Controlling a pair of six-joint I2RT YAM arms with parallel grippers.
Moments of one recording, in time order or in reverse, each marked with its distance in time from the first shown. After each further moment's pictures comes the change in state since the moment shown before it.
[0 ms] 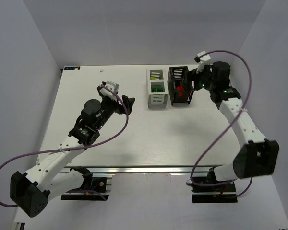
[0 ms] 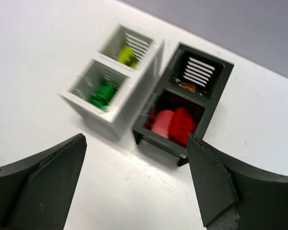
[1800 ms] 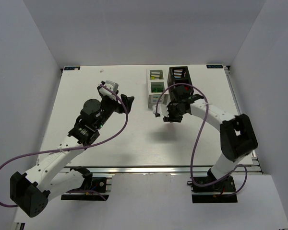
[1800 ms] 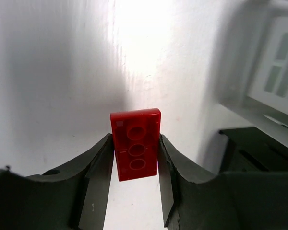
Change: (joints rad) left arm 0.000 -0.001 0.009 0.002 -0.006 -0.008; right arm 0.317 0.270 -0.092 -0.425 0.045 -1.078
